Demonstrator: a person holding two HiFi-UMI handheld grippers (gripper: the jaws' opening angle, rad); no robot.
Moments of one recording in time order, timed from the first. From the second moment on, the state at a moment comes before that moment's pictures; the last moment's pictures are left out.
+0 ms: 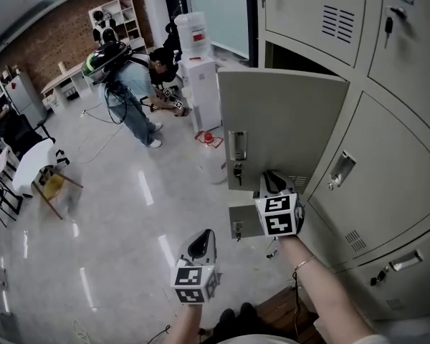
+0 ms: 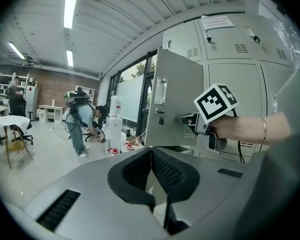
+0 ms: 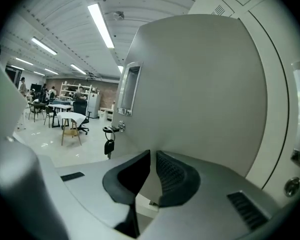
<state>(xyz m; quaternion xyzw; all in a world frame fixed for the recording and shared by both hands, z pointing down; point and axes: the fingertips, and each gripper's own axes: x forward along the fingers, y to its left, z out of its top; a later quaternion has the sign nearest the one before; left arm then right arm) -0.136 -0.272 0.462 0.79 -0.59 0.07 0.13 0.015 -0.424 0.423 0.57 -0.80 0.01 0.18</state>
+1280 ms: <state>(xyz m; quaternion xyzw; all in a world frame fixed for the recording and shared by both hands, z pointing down) -0.124 -0.286 0.462 0.79 -0.59 0.07 0.13 0.085 -0.494 0.433 0.62 -0.75 0.10 0.18</state>
